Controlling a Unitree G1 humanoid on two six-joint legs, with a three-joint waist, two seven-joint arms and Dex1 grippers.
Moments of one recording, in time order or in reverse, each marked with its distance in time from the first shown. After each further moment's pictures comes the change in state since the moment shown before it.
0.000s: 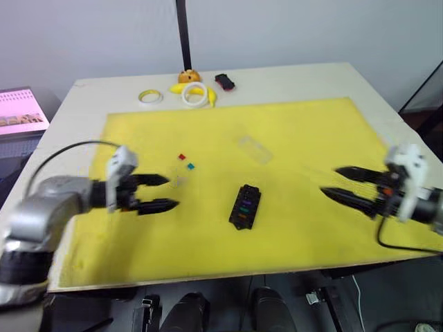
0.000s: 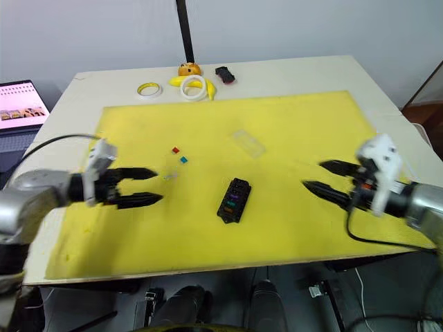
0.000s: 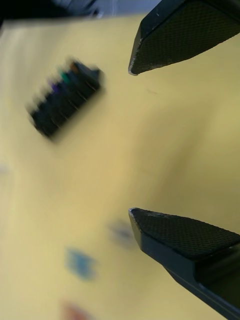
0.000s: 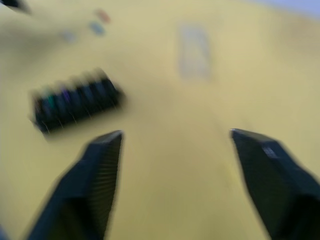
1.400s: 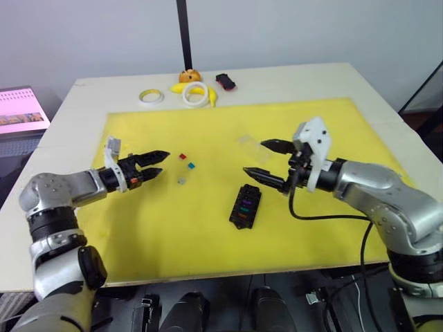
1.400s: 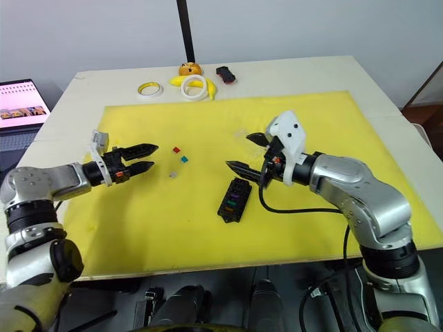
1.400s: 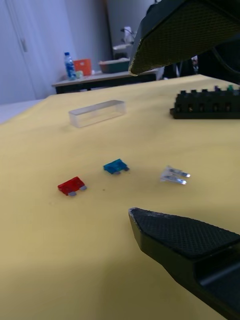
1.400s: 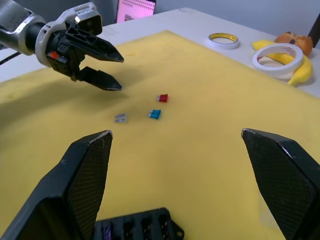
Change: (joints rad) left arm -0.525 -0.374 0.367 0.669 -0.262 0.622 0.685; right arm -0.580 0.302 0.666 -0.036 -0.028 -0.028 -0.385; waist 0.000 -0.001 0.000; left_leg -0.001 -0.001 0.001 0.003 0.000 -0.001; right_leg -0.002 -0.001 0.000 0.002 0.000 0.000
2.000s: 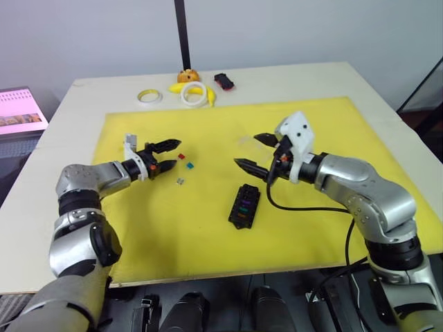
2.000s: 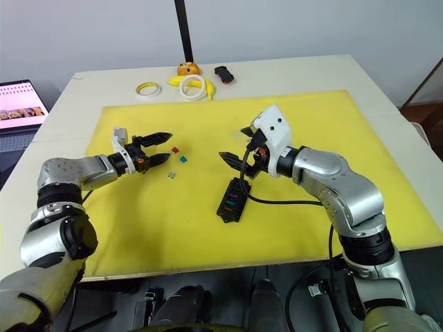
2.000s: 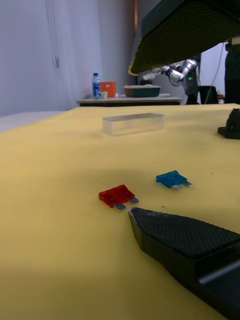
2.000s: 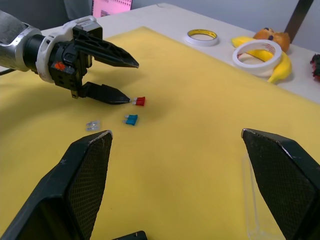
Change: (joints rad) left arm -0.168 -0.051 0.001 0.365 0.052 -0.207 -0.006; right arm -0.053 0.079 0.046 0.050 -0.100 0.032 -0.073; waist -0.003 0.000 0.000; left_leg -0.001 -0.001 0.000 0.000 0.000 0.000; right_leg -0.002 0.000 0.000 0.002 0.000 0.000
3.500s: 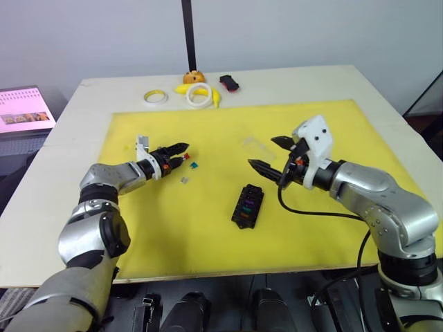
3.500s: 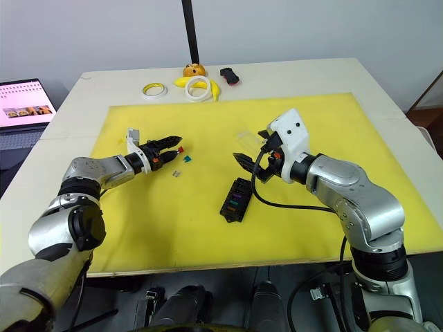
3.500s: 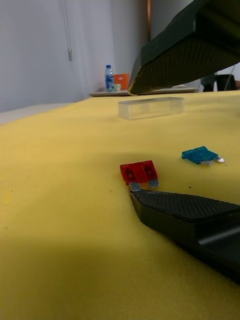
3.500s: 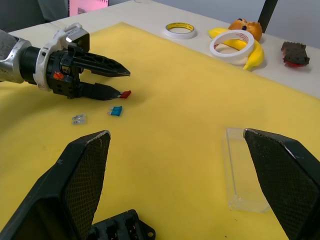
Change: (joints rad) left arm -0.079 -0.046 -0.064 0.228 0.118 -0.246 -0.078; right arm 0.084 -0.015 -0.108 -0.109 0.023 0.091 -0.056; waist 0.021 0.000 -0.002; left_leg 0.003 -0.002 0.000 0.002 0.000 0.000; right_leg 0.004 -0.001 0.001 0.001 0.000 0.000
